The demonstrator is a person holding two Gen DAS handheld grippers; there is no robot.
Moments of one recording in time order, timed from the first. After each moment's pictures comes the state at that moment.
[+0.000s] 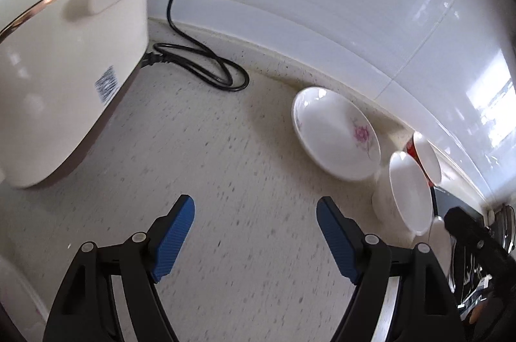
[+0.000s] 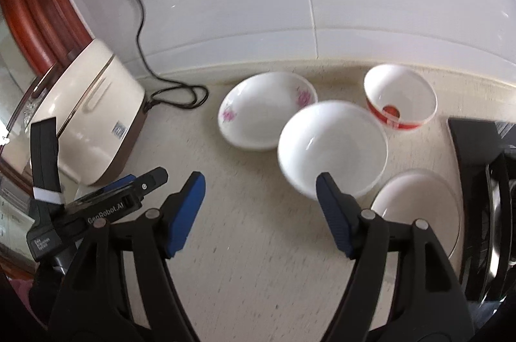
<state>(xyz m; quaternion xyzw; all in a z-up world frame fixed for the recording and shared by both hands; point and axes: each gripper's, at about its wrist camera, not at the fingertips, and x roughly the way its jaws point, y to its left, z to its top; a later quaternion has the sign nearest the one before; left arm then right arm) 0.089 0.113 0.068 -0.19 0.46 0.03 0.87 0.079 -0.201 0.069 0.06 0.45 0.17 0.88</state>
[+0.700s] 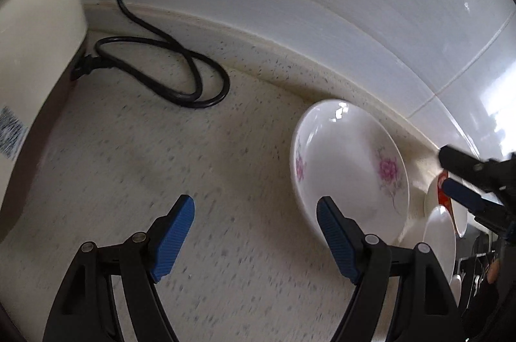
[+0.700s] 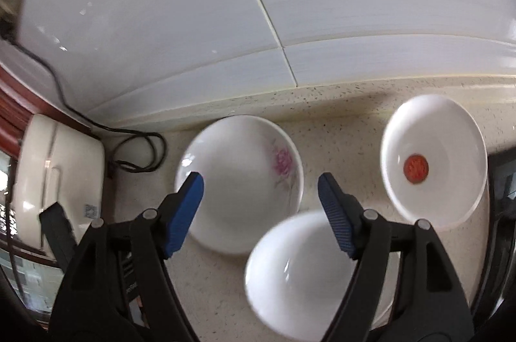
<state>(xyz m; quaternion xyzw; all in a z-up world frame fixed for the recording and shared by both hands) 0.190 0.102 0.025 -0.21 0.49 0.04 0.84 0.238 -0.210 0.030 0.13 0.53 0.13 0.83</state>
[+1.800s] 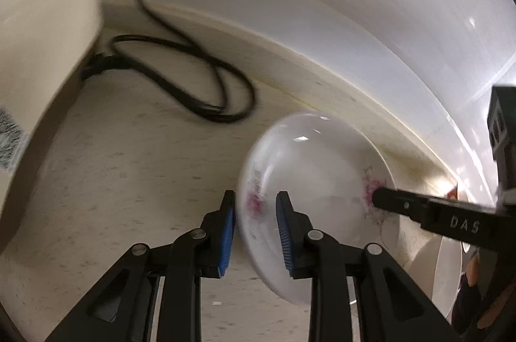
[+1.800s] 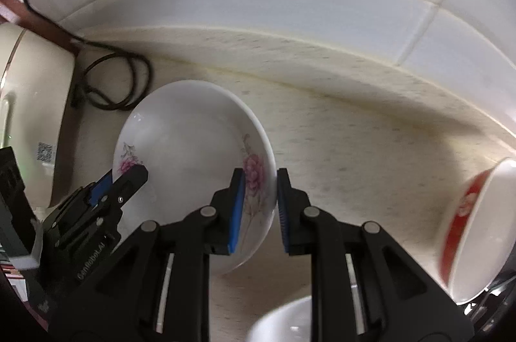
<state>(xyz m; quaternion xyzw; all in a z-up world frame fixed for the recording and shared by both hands) 0.212 0.114 0.006 -0.22 0.48 0.07 0.85 0.273 -0.112 -0.018 -0.02 0.62 0.21 0.75</state>
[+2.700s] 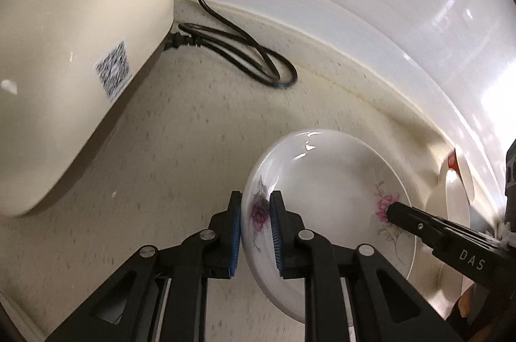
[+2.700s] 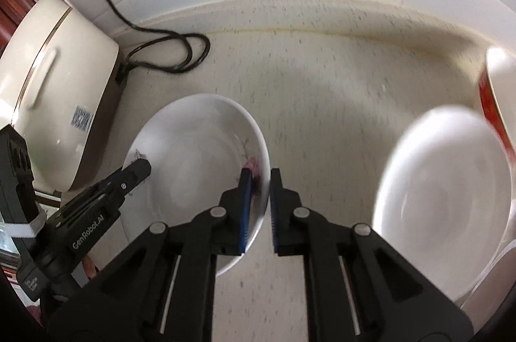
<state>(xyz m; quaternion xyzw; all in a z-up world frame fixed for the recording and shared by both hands) 0.145 0.120 0.001 -0.20 0.48 0.06 0.85 0.148 -0.099 -0.019 0.04 0.56 0.21 0.80</state>
